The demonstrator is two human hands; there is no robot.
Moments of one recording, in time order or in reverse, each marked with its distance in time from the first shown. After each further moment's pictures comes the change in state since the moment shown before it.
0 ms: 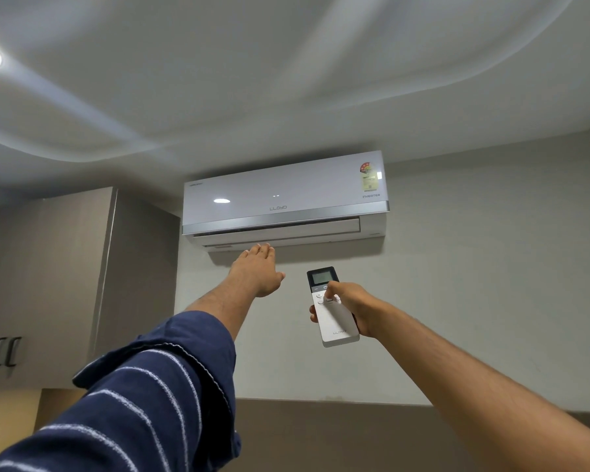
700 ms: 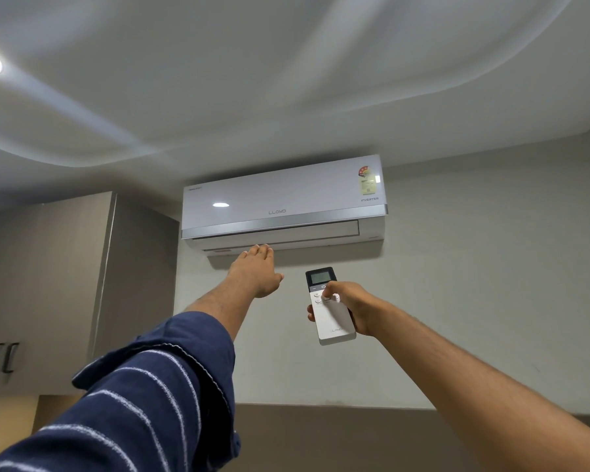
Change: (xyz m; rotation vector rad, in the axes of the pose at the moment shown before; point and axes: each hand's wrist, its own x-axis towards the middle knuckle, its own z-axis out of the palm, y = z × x) left_hand 0.001 -0.002 -0.006 0.007 0.005 0.002; right_hand 0.000 -0.006 0.001 0.025 -0.023 -0.004
